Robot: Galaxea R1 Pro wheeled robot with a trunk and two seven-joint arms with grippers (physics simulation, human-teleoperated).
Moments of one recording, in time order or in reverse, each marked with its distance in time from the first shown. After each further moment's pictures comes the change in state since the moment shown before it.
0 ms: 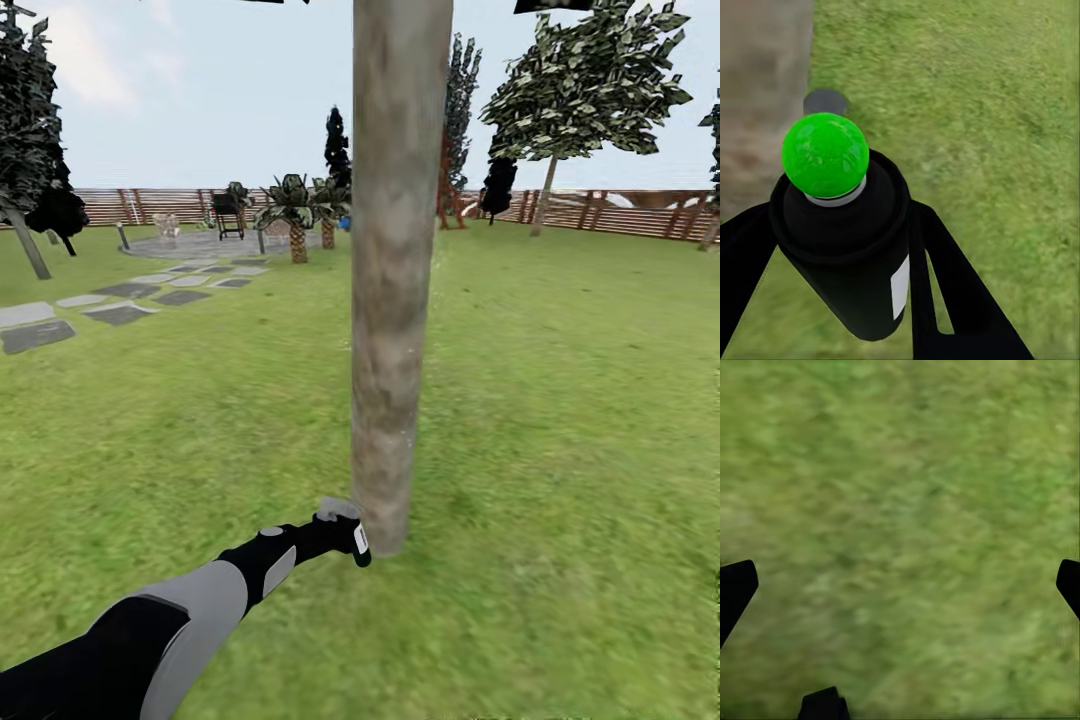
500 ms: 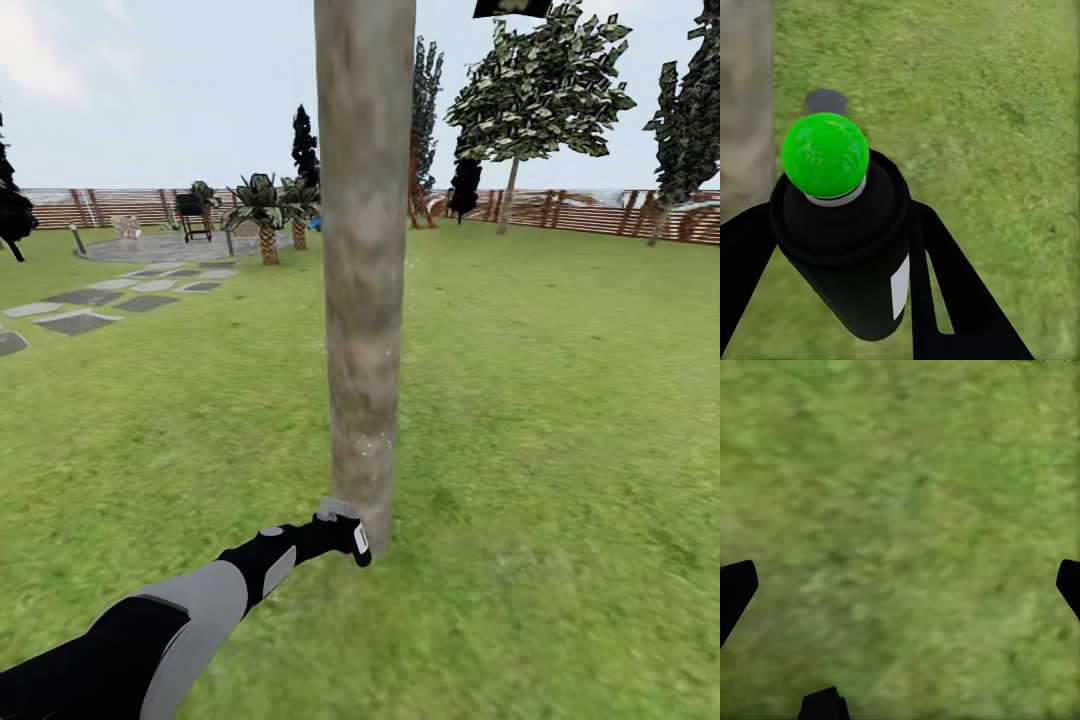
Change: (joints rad) left arm 0.000 0.000 -0.001 0.000 0.000 -0.002 -0.001; right arm 0.000 0.000 0.000 0.000 0.000 0.000 0.000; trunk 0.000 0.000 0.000
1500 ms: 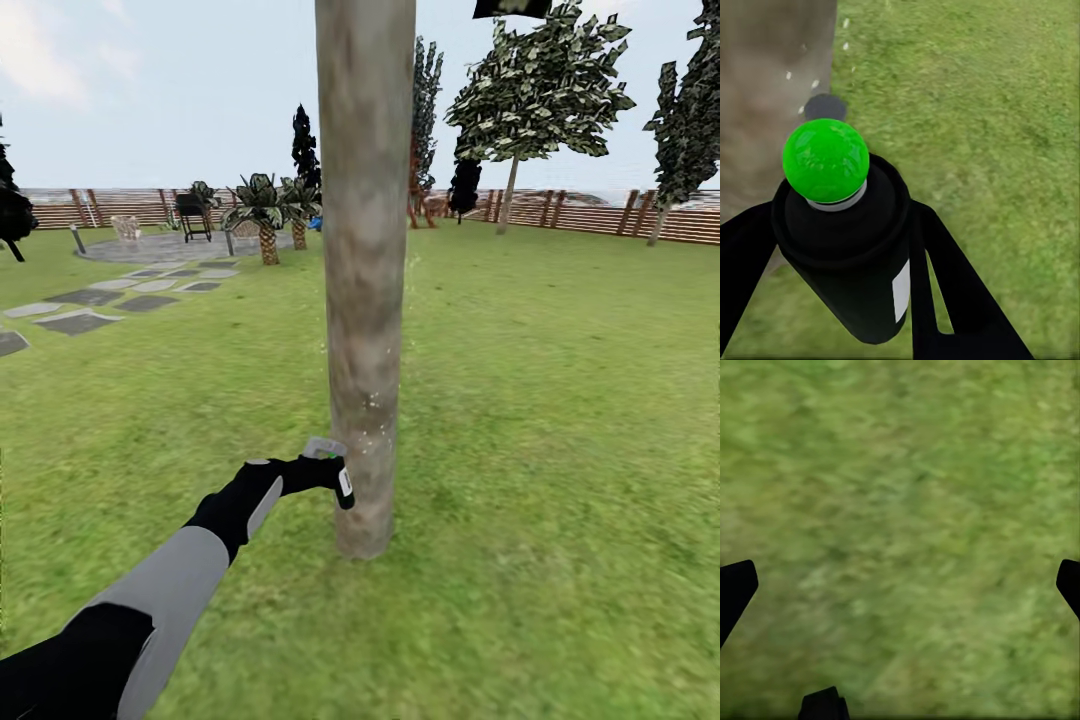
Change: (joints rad) left arm 0.000 0.080 -0.005 -0.480 -0.006 0.419 0.037; right arm 0.000 0.000 0.000 0.000 0.000 0.000 0.000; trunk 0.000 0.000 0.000
